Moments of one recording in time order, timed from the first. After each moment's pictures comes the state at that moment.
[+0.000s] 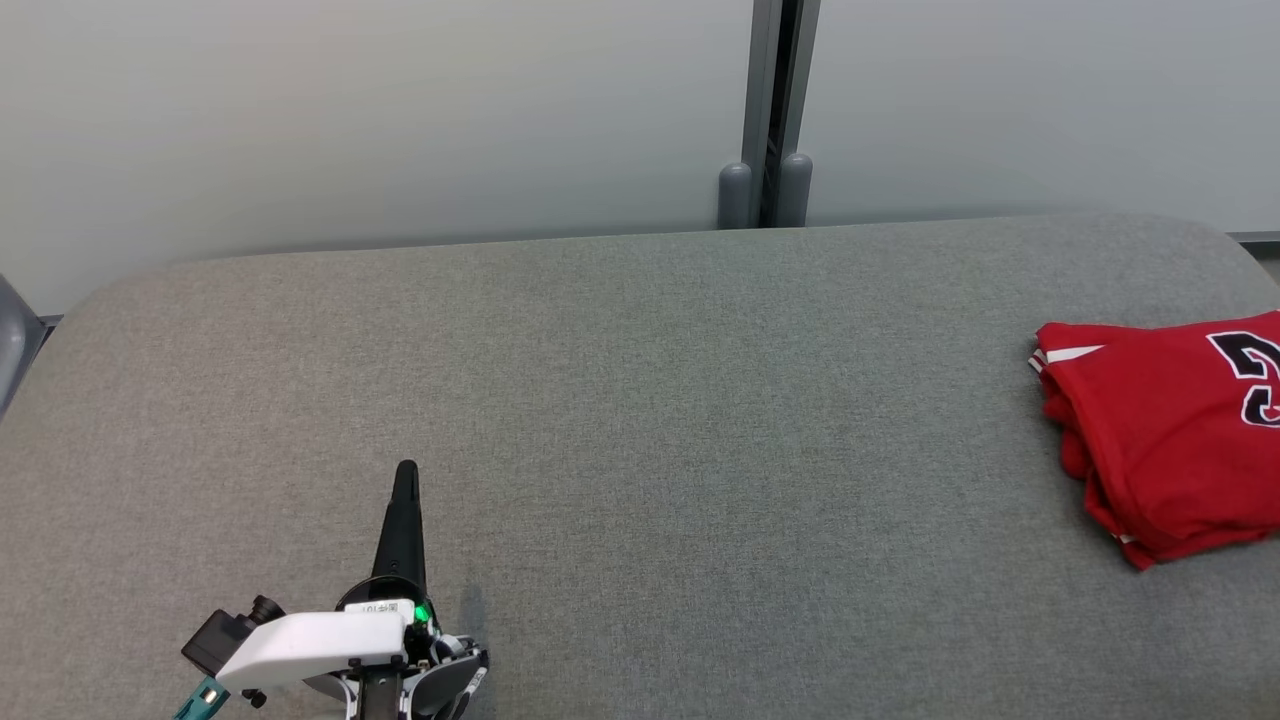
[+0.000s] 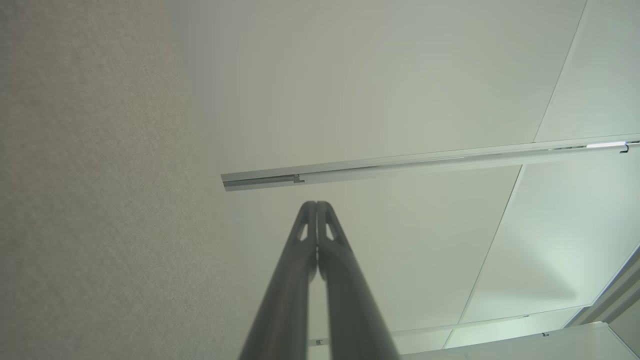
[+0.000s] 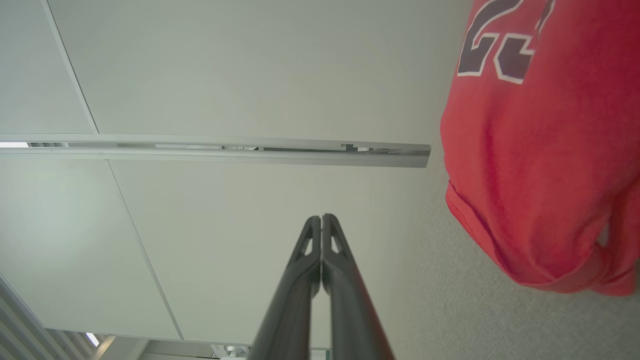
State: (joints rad) left arm -0.10 0.05 -0.28 0.22 -1.65 -0.13 -0.26; right arm -0.28 -0.17 -0.62 0.47 1.56 0.13 0.64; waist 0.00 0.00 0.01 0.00
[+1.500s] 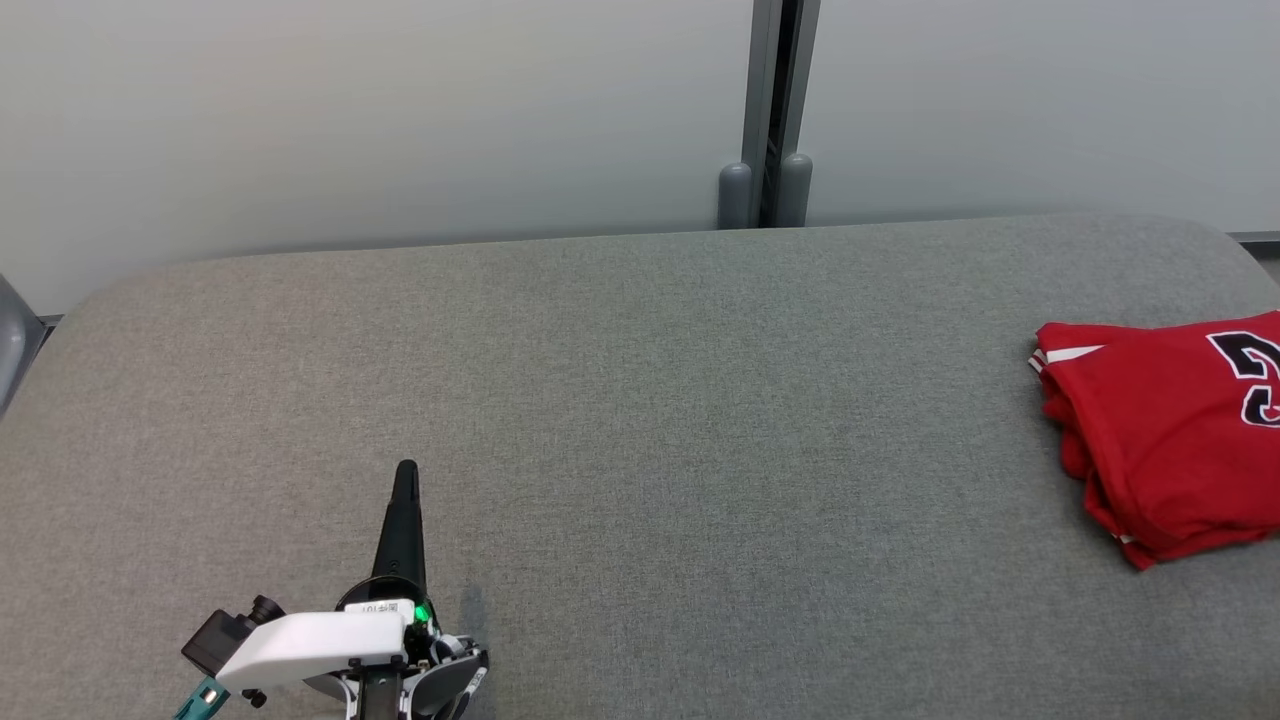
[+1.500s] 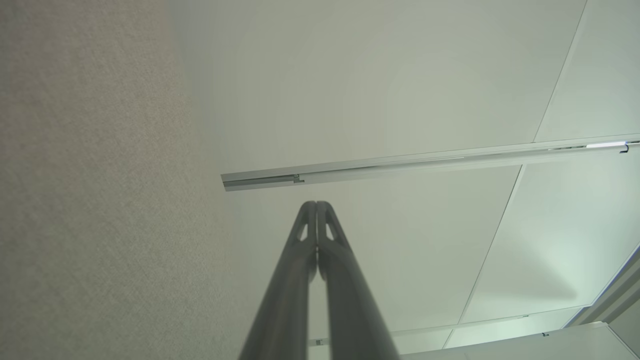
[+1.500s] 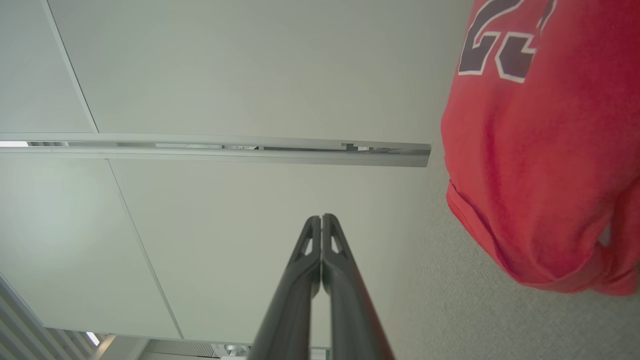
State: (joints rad) left arm -0.10 0.05 -0.28 0.22 -1.65 -0.13 -0.26; right arm -0.28 -0.17 -0.62 0.47 1.56 0.13 0.64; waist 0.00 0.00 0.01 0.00
